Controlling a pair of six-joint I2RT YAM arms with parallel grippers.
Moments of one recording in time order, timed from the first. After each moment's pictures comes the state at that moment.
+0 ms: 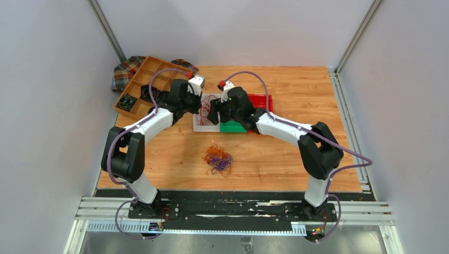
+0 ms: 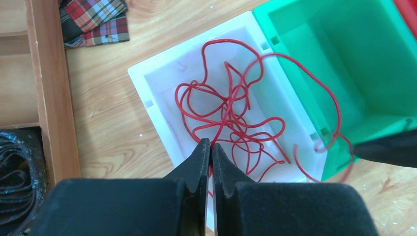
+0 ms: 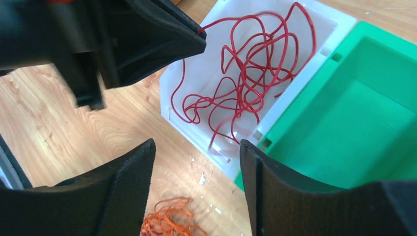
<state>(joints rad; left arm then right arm) -0.30 1.64 1.09 -0.02 0.19 0.08 0.74 1.87 1.33 0.05 -0.14 0.29</state>
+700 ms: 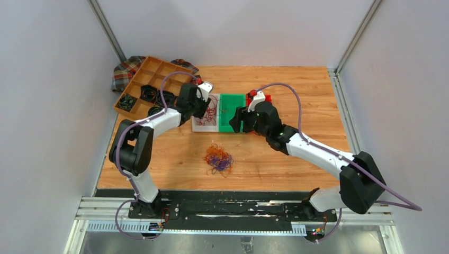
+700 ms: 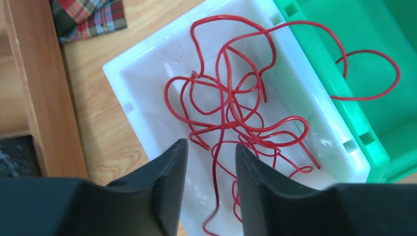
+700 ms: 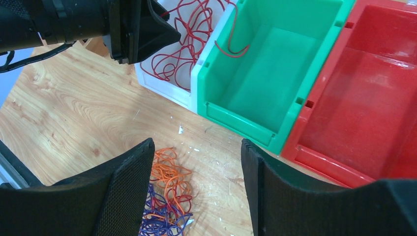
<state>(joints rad) -0.36 1.75 1.09 0.00 0.03 0.21 0.72 1.38 0.90 0.08 0.04 0.38</state>
